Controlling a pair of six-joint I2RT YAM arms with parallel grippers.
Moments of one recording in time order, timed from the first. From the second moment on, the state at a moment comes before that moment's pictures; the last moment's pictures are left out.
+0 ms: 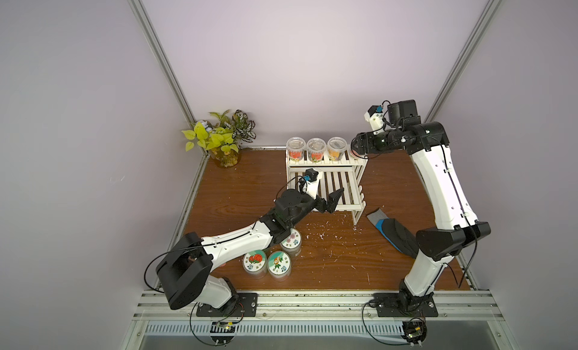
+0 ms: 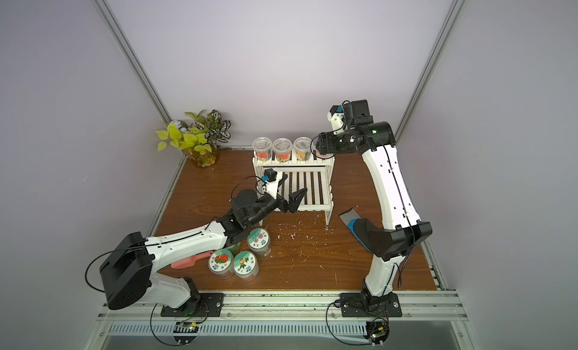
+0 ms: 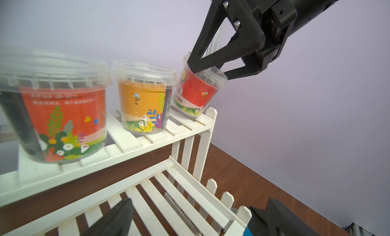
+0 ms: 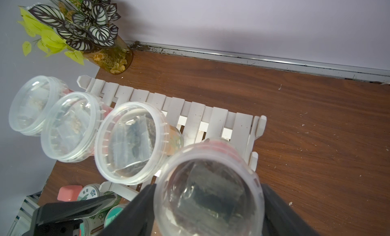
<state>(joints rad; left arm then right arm) -0.87 1.44 0.85 0.64 -0.05 -0.17 0.29 1.81 2.31 -1.26 -0.17 0.14</state>
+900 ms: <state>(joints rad) -0.87 1.44 0.85 0.64 -0.04 -0.17 0.29 1.86 2.34 -1.26 -0.17 0.15</state>
